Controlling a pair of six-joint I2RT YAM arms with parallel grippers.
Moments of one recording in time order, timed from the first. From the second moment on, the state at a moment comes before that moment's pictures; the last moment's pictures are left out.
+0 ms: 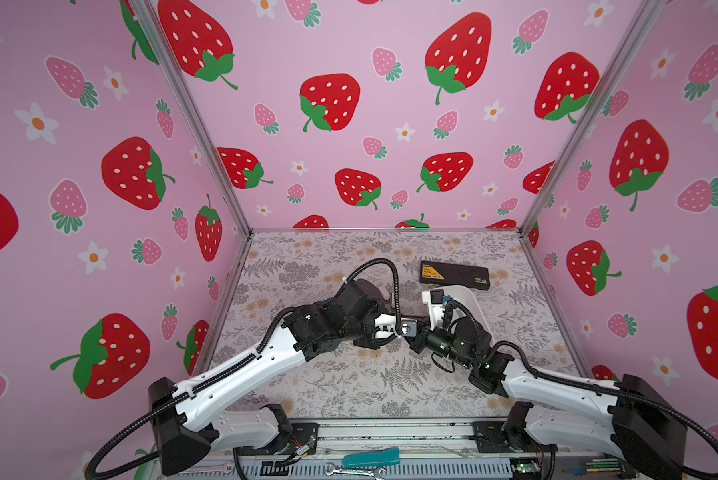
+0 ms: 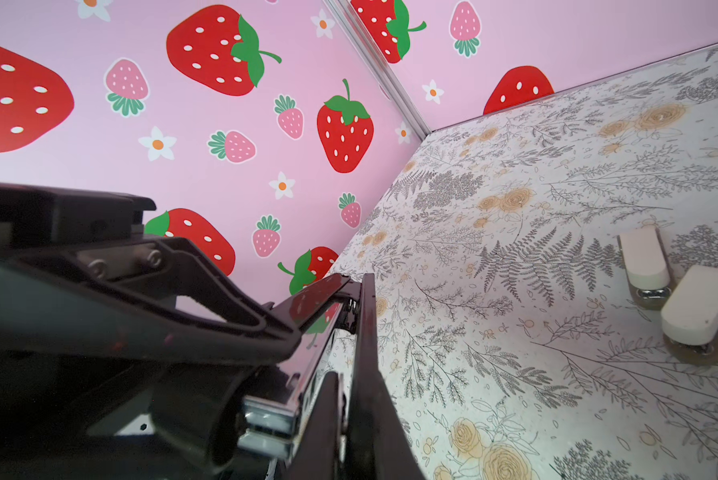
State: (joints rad) left arm -0.93 1.20 1.19 -0.71 0.01 0.89; right arm 0.99 1.12 0.45 0.62 -0.12 0.69
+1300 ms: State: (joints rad) left arm -0.88 1.18 1.14 -0.57 0.13 0.85; right arm 0.84 1.16 0.41 0.79 -0.36 0.72
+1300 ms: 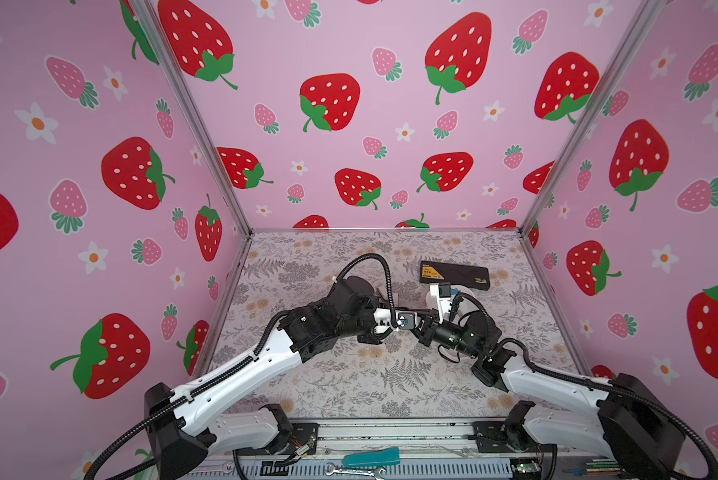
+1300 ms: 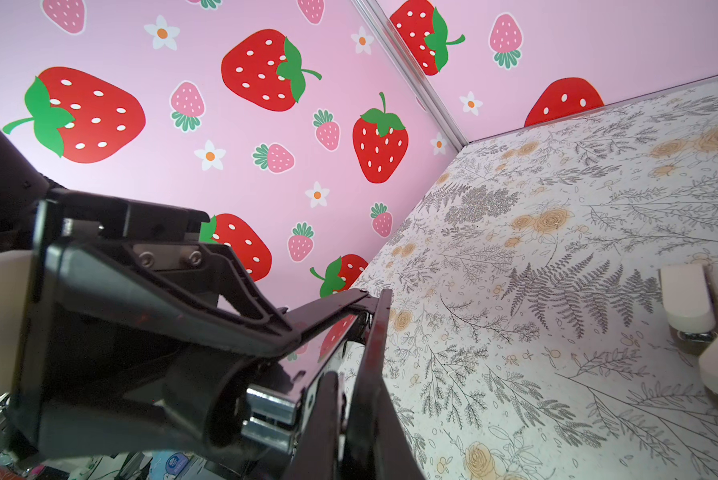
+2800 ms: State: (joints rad) left arm -0.89 1.14 1.18 -0.79 0.14 0.92; right arm 0.75 1.02 0.32 0.58 -0.21 0.69
